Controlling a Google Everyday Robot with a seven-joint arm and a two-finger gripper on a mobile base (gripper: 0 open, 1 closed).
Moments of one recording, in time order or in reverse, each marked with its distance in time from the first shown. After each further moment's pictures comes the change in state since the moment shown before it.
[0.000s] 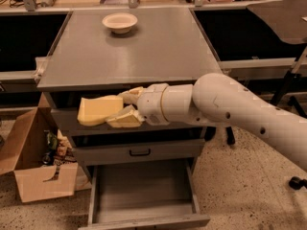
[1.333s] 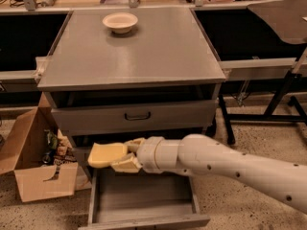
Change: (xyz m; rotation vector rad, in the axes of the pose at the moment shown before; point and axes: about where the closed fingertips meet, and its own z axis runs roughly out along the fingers) arm 0.151 0.060 0.052 0.015 0.108 0.244
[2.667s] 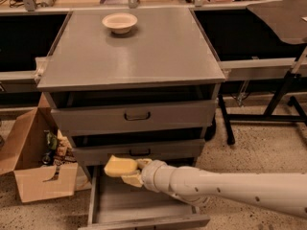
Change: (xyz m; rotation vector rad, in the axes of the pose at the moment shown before) arm 0.130 -0.035 0.064 0.179 0.041 0.154
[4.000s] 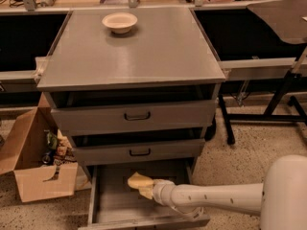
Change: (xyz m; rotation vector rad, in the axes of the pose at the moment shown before) arm 0.194 -0.082 0.089 0.183 0.149 0.283
